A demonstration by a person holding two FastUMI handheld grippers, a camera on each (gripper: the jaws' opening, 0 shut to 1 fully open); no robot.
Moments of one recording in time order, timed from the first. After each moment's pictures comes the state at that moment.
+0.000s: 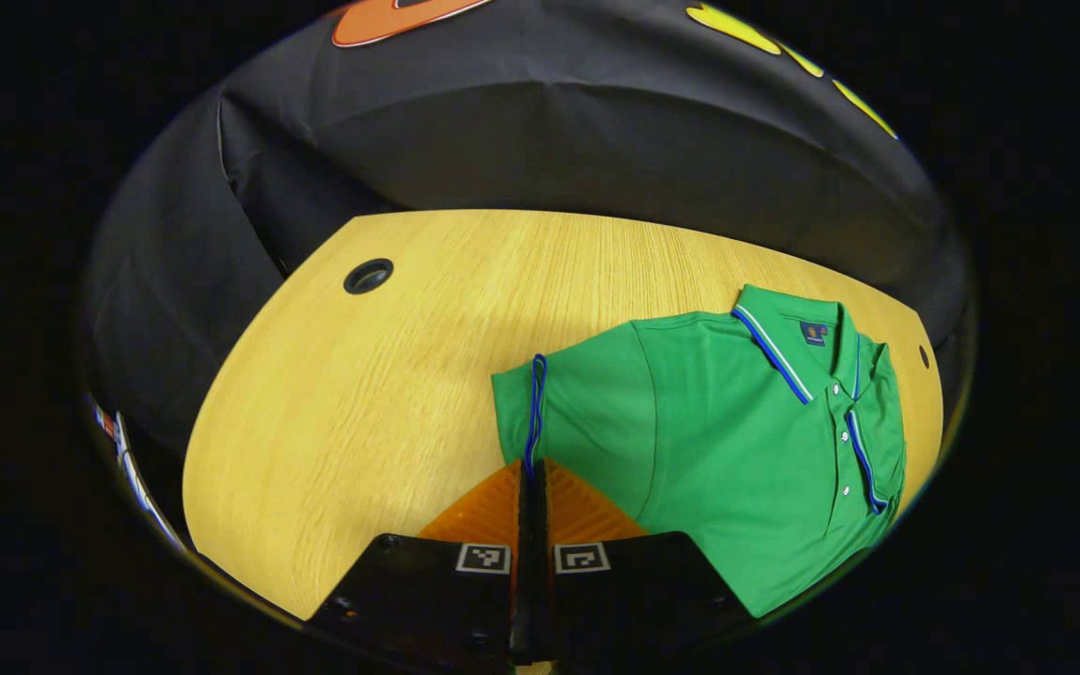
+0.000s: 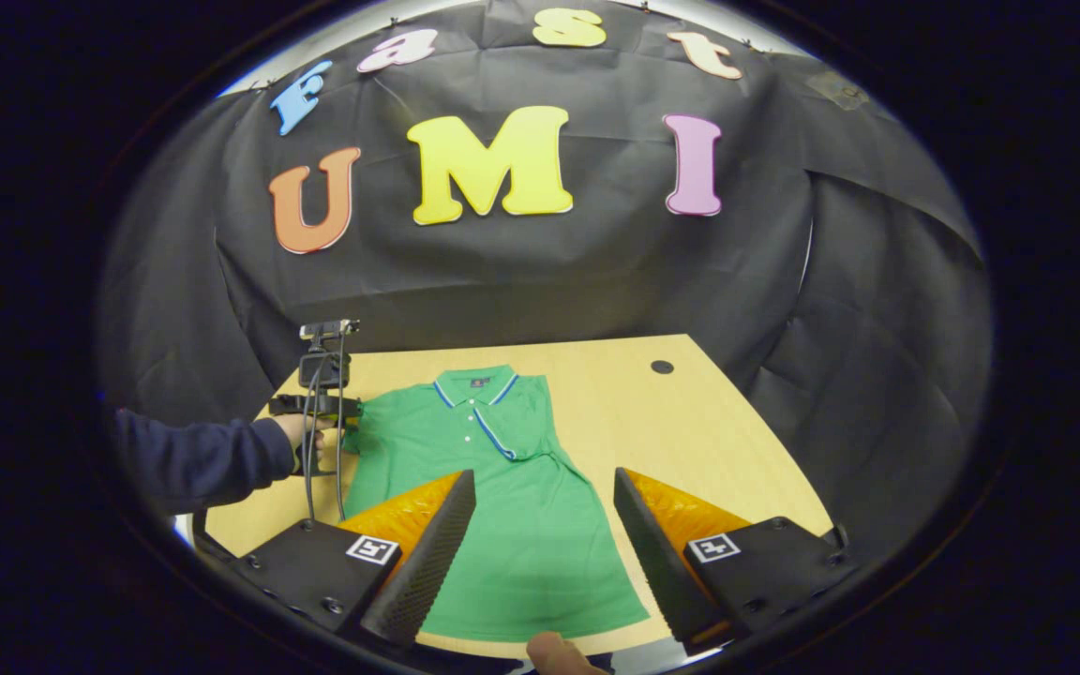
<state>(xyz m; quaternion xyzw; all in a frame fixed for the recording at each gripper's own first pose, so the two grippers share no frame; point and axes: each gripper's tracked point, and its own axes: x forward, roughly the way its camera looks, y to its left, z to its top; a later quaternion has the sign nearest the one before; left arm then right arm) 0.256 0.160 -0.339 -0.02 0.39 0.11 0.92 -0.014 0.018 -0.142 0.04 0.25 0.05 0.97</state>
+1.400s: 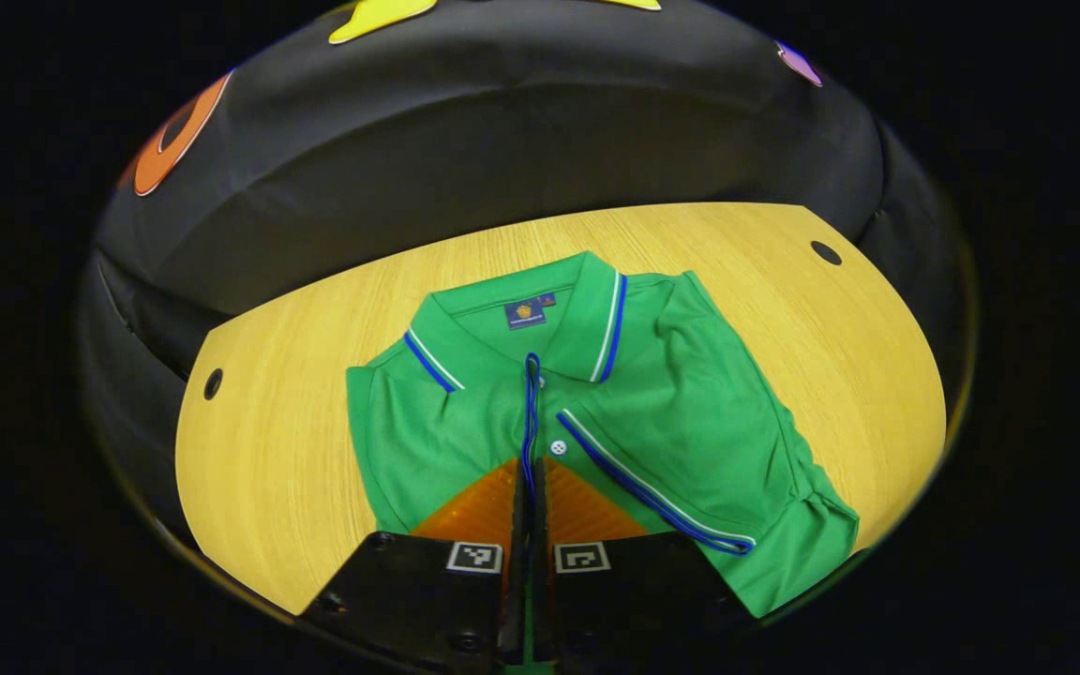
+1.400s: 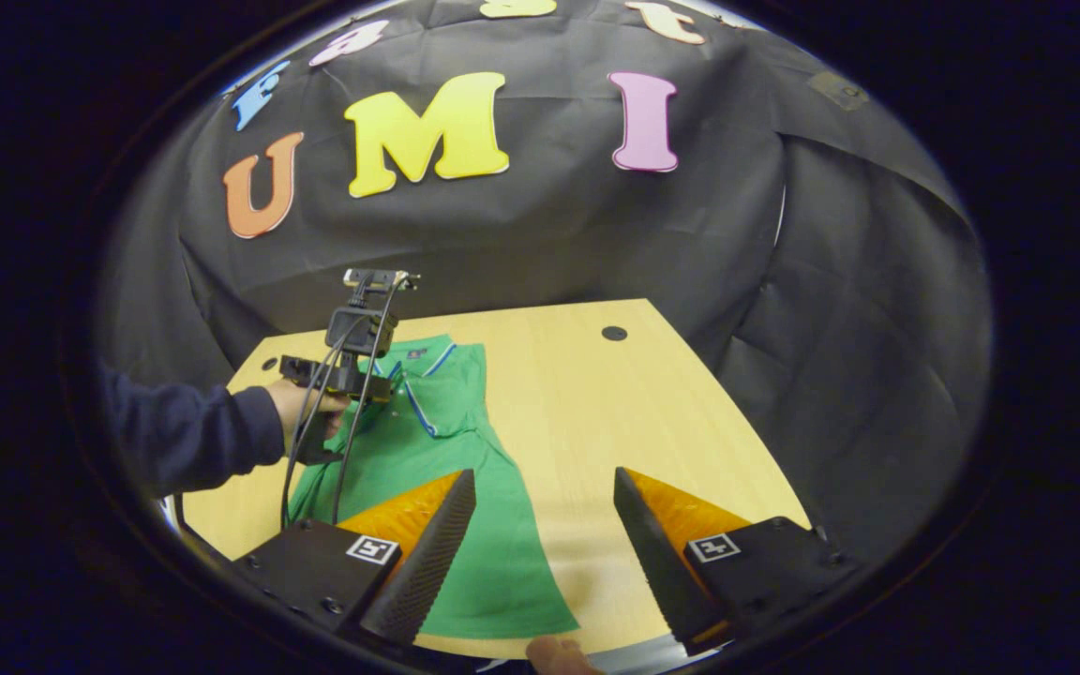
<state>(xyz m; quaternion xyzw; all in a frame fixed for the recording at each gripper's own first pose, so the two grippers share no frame) 0.273 -0.083 -0.342 0.08 0.41 -0.07 0.91 0.019 -0.071 -0.202 0.04 0.30 0.02 0.95</state>
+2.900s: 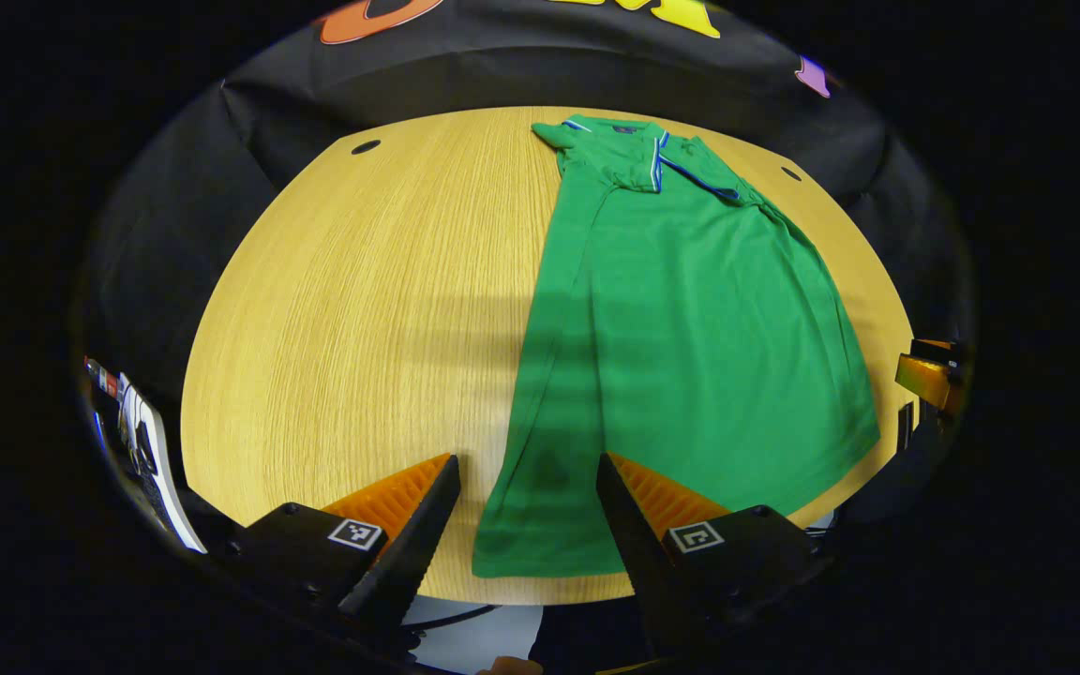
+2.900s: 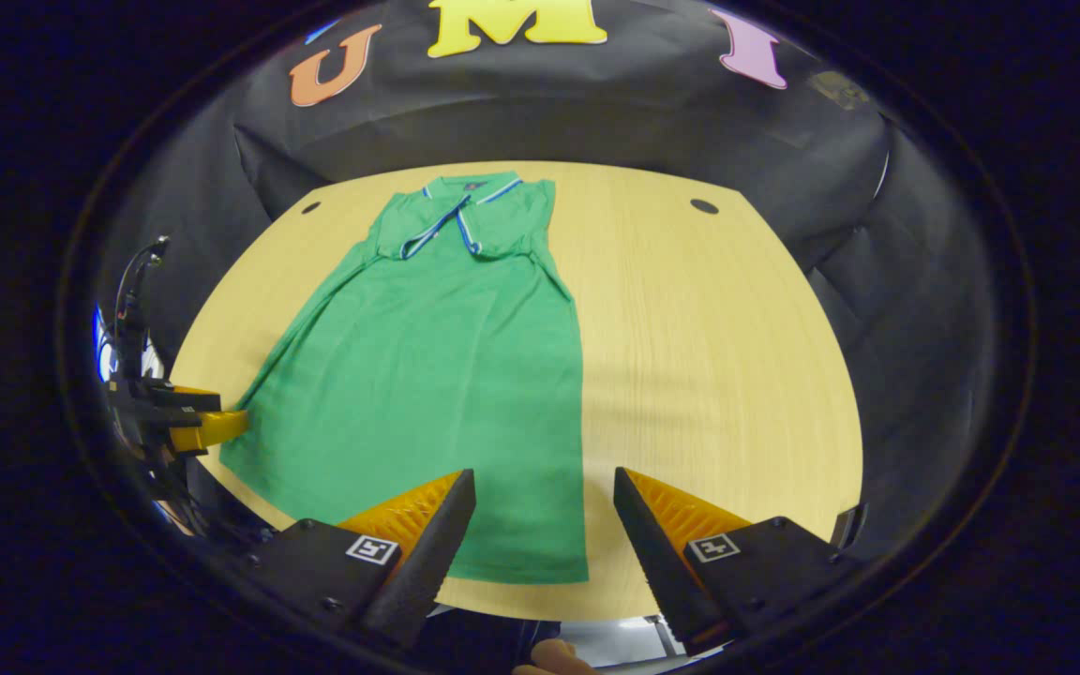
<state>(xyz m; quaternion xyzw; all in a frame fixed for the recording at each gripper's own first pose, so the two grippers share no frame) -0.107 0.044 -0.370 0.00 0.51 0.00 0.86 -0.043 -0.046 -0.357 -0.04 0.48 0.12 0.87</state>
